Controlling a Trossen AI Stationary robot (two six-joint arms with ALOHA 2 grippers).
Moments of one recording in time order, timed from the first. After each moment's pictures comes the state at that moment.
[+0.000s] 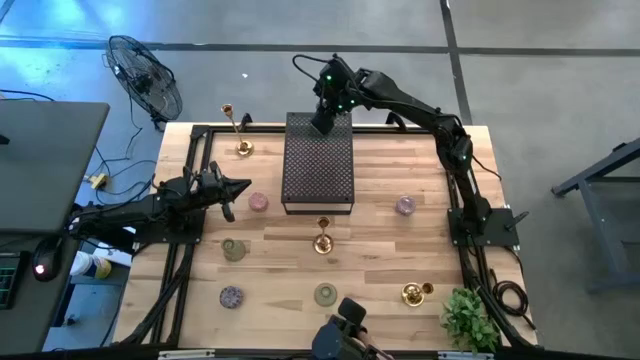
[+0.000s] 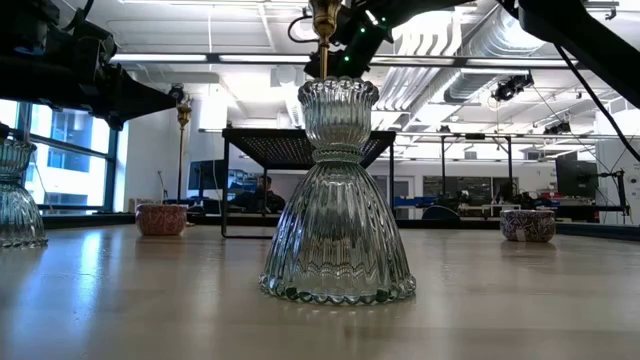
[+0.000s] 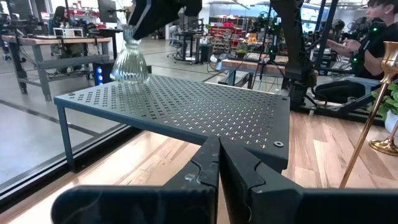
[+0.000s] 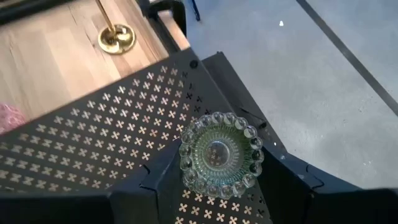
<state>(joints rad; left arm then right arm) 0.16 0.02 0.03 0.03 -0.24 -0.06 -0.56 2.16 2.25 -0.94 0.01 -0.05</state>
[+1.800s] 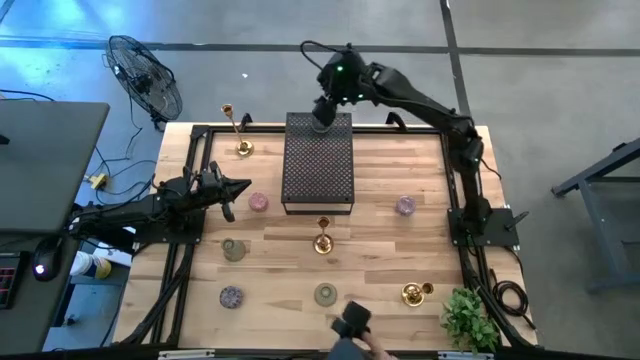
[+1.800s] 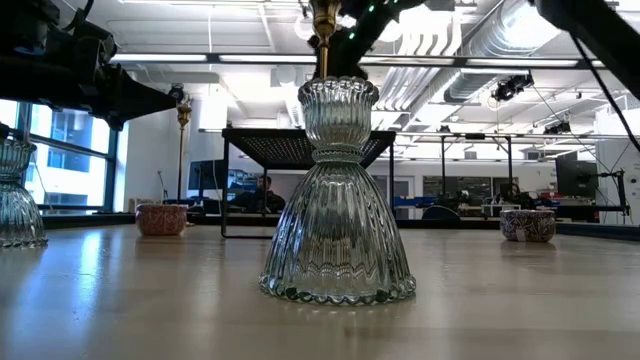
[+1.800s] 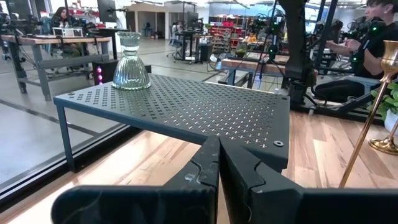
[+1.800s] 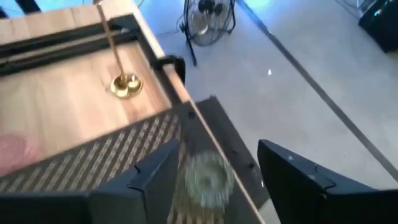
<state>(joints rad) 0.16 0.02 0.03 0.02 -0.25 -0.07 -0.56 2.04 2.22 -0.86 0.02 -0.11</state>
